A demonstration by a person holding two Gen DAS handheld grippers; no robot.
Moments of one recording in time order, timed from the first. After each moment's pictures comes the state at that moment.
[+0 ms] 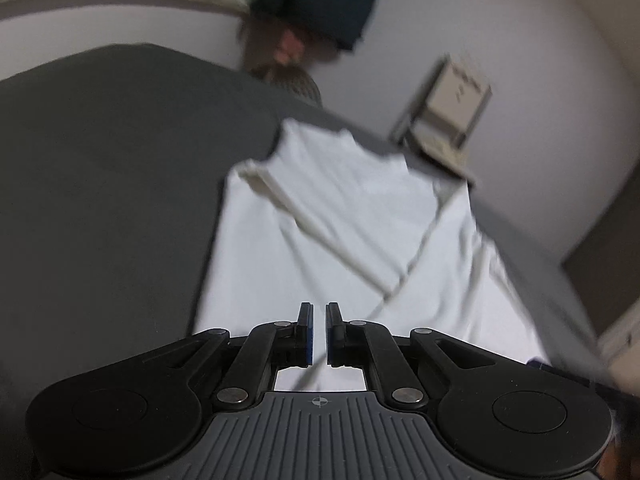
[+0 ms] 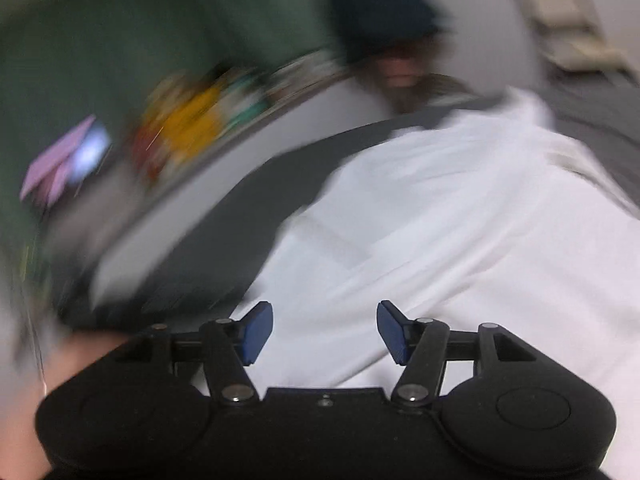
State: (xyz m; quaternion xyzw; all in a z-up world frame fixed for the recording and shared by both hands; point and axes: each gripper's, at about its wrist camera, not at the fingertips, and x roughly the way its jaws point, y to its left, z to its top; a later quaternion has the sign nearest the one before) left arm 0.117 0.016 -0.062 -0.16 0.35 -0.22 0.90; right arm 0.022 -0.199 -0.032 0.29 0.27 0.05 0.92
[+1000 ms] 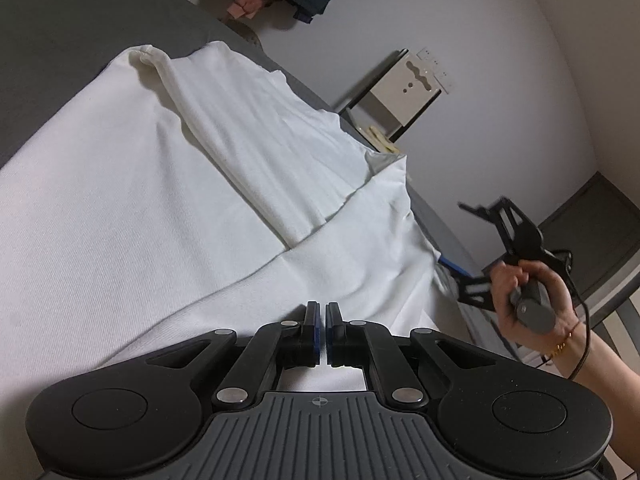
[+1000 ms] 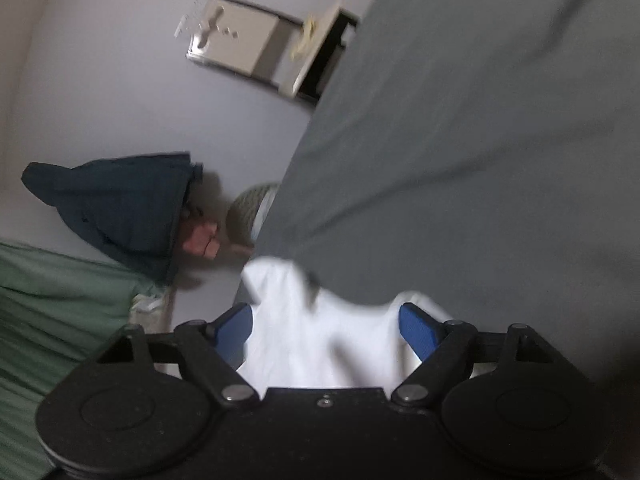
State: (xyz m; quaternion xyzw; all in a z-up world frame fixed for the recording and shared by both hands) left arm 0.146 -0.061 -0.142 -0.25 0.37 -0.33 0.83; right arm 0.135 -0.413 -0.097 0.58 0.13 -0.21 0.78
